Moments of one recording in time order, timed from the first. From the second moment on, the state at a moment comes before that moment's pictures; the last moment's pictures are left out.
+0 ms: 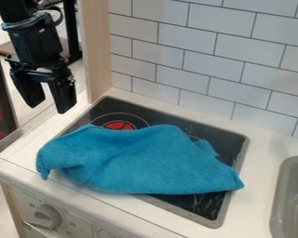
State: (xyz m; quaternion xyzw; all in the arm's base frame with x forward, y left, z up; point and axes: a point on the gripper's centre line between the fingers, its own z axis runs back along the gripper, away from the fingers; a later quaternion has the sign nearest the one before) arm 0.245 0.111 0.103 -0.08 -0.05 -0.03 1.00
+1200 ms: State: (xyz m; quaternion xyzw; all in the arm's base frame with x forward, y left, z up) arm 0.296 0.073 0.054 -0.20 0.01 -0.03 0.98
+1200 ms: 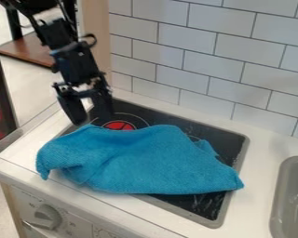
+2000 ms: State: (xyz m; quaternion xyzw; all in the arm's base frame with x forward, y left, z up) arm 0.313 0.054 0.029 -0.20 0.03 -0.03 0.98
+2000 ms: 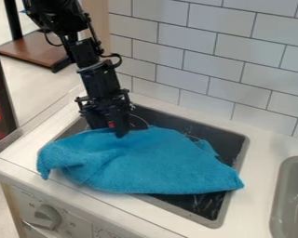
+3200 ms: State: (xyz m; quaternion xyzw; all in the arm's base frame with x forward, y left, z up) arm 0.297 0.014 0.082 -0.15 -0.02 -0.15 0.98
